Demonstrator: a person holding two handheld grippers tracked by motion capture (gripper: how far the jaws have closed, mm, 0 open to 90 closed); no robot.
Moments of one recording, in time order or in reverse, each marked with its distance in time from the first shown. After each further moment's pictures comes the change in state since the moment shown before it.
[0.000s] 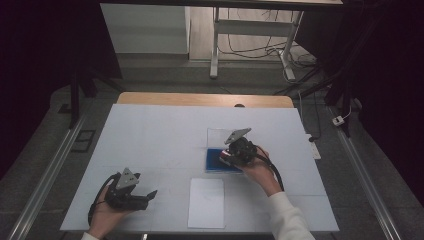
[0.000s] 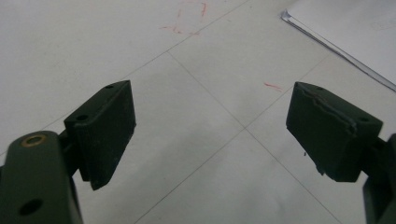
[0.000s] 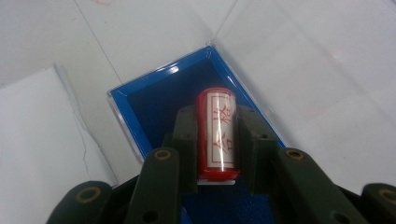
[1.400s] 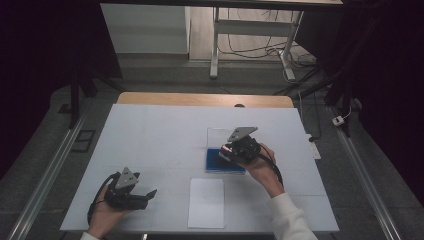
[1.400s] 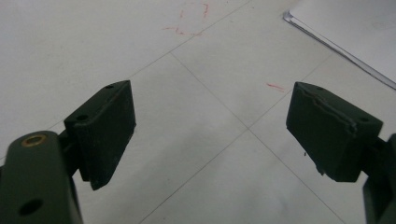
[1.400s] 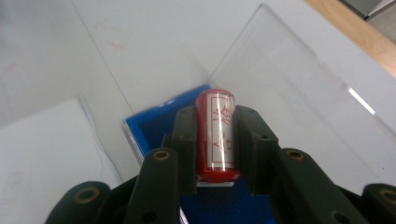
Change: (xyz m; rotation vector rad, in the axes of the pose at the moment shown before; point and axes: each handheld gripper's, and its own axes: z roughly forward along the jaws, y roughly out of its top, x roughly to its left) left arm 0.002 0.001 -0.001 -0.003 0.006 0.006; right arm 0.007 0.010 -0.032 -0.128 -0.040 -0.029
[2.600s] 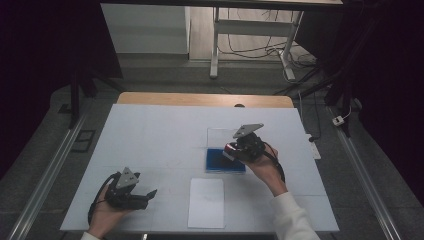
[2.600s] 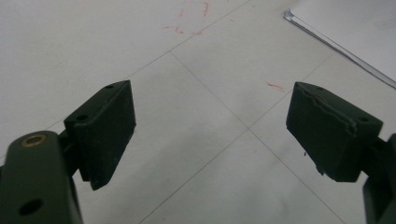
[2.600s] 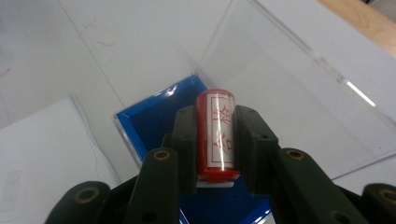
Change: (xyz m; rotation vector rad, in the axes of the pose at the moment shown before) left arm 0.000 0.000 0.001 0.005 -0.002 -0.002; right arm -0.012 -0.007 0.001 0.036 0.008 0.075
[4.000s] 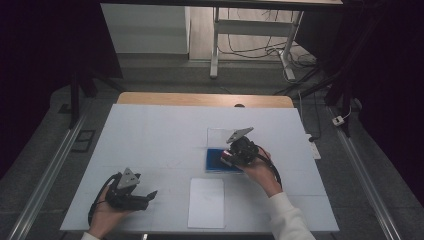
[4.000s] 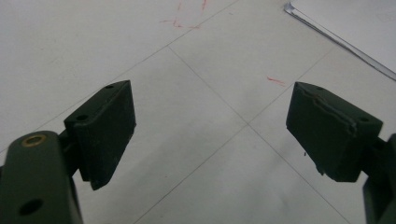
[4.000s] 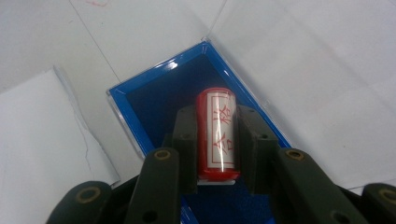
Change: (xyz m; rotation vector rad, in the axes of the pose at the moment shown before) left arm -0.002 -0.001 0.002 0.019 -0.001 0.004; right arm 0.005 -0.008 0.027 0.102 0.014 -0.016
